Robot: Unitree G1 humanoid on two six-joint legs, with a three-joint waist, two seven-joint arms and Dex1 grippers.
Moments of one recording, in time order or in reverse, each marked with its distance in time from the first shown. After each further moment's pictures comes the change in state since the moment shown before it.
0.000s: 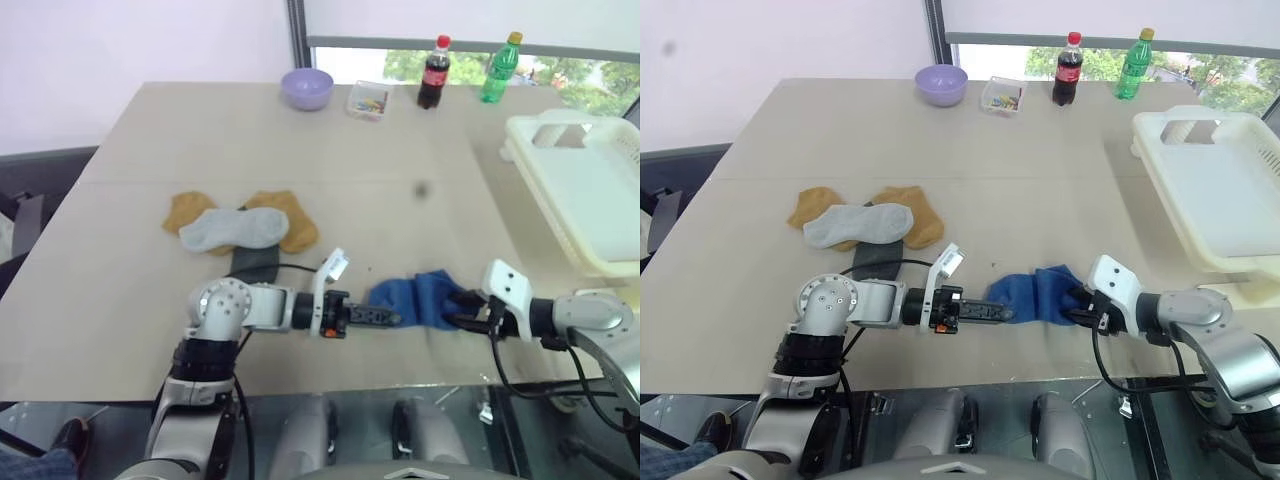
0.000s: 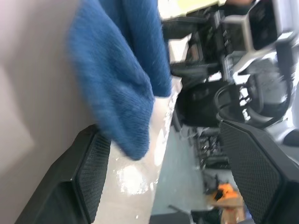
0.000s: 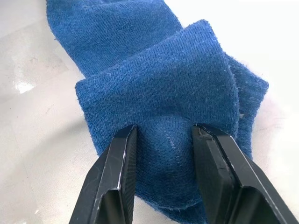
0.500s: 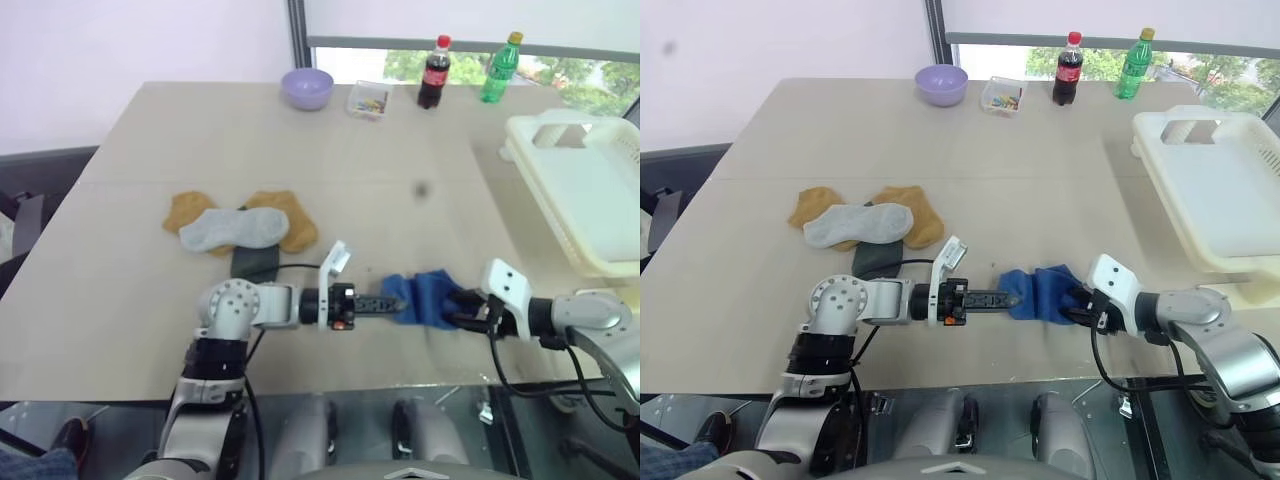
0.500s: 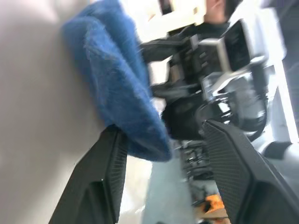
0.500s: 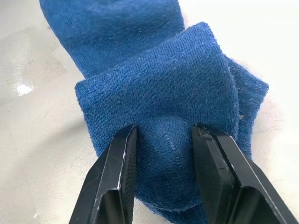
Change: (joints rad) left arm -0.017 -0.083 0.048 0.066 0.010 -0.042 -0.047; right arm -0.006 0.009 0.000 0.000 -0.004 0.013 0.000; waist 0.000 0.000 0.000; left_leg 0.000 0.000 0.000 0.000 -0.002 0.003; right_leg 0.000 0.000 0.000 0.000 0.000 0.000
